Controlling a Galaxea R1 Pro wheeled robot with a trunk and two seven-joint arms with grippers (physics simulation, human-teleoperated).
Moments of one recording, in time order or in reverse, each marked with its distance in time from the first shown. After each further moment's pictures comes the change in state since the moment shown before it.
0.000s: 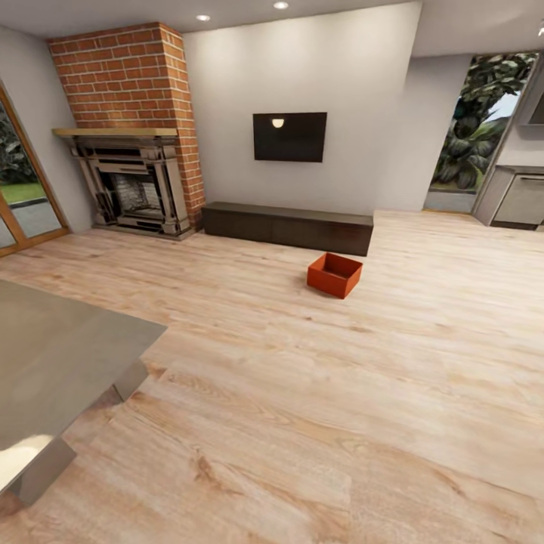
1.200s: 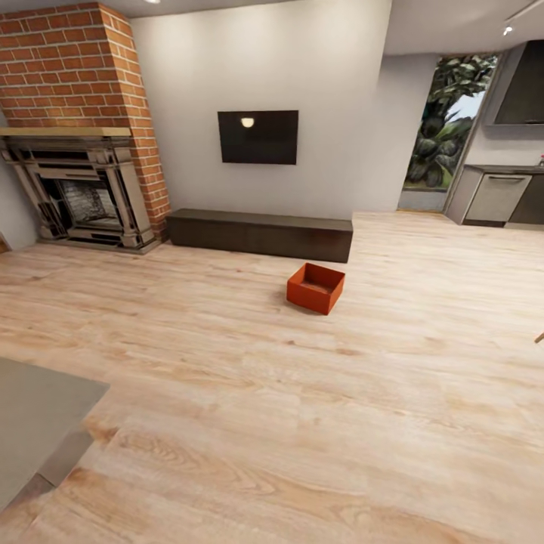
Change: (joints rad) left arm 0.000 -0.001 0.000 0.000 0.000 0.000 0.000; right arm 0.000 0.000 0.000 0.000 -0.001 -0.002 -0.001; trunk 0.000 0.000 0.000
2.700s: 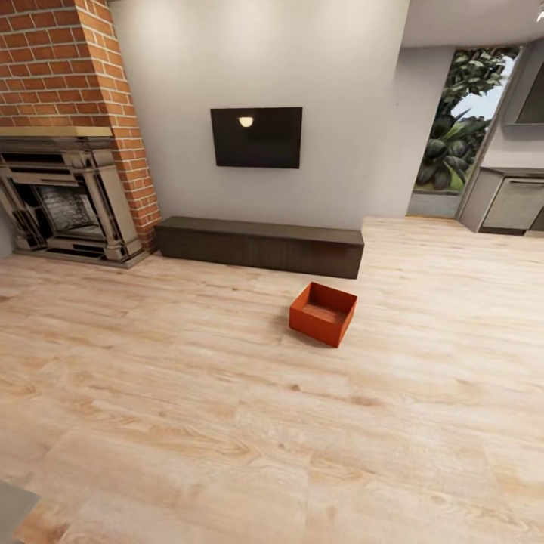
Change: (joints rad) left arm 0.000 0.001 0.000 0.000 0.002 0.000 0.000; right arm 0.000 0.006 -0.002 0.000 -0.001 0.002 0.000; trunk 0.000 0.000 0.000
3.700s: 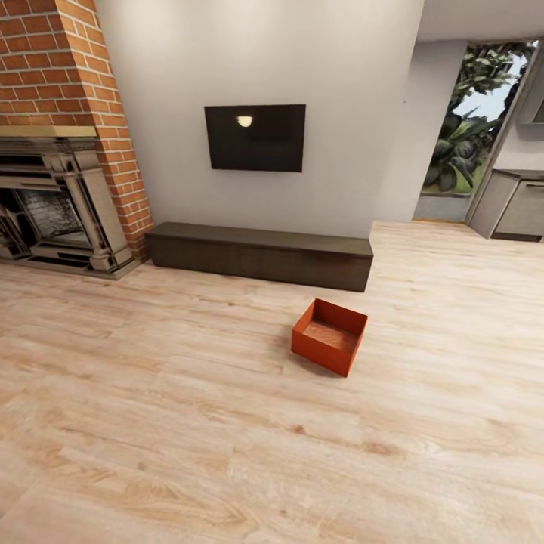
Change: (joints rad) left arm 0.000 0.000 0.000 0.000 0.000 0.000 0.000; right arm 0.000 -0.003 -0.002 0.000 0.000 0.000 0.000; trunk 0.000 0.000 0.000
